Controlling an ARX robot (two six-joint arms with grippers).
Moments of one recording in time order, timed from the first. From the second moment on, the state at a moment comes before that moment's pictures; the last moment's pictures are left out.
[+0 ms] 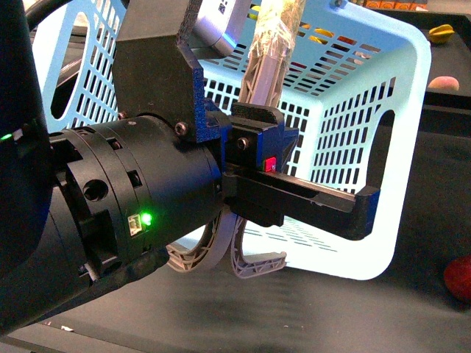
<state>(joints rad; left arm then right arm) -0.66 1.68 0.47 1.03 0.05 -0.21 -0.55 2.62 0.79 0.98 0.04 0.03</state>
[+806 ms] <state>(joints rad) -0.66 1.68 0.47 1.03 0.05 -0.21 -0.53 2.77 0.91 0.95 0.07 0.01</state>
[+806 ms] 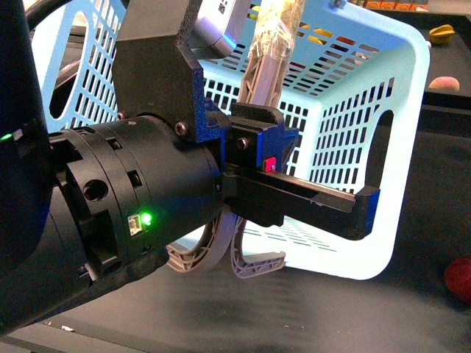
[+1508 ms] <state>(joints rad) -0.66 1.68 0.47 1.03 0.05 -0.21 -0.52 2.49 0.73 0.93 -0.07 0.04</state>
